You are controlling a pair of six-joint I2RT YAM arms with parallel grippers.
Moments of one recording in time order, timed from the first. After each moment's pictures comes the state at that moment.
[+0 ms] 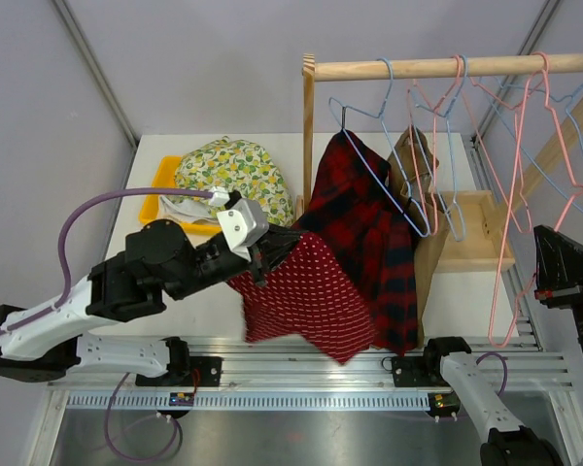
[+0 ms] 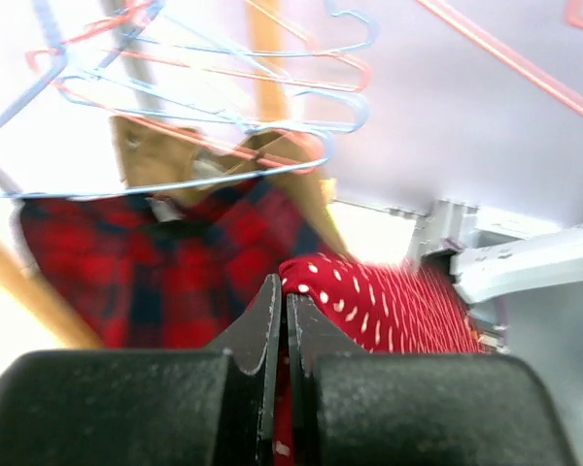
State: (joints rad) left arm -1.35 0.99 1.44 -0.39 -0.18 0.05; right arm 0.08 0.70 2.02 -1.11 0.07 0.39
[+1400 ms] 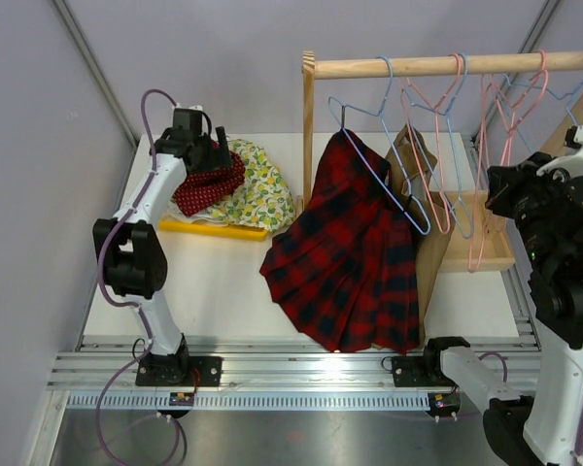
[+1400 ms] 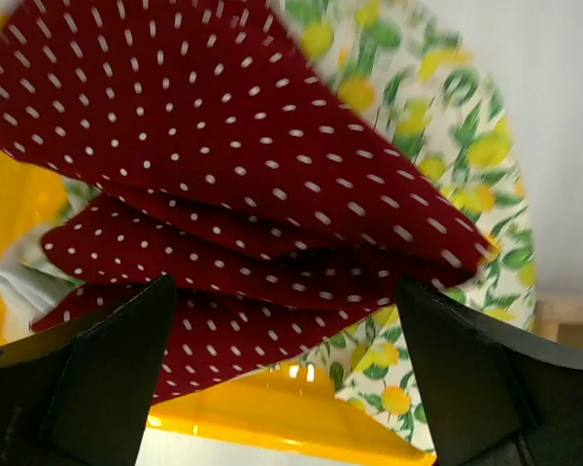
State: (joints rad) left arm -0.12 1.87 1.76 -0.61 -0.07 -0.27; right arm 0.08 0.90 1.77 -0.97 0.15 0.29
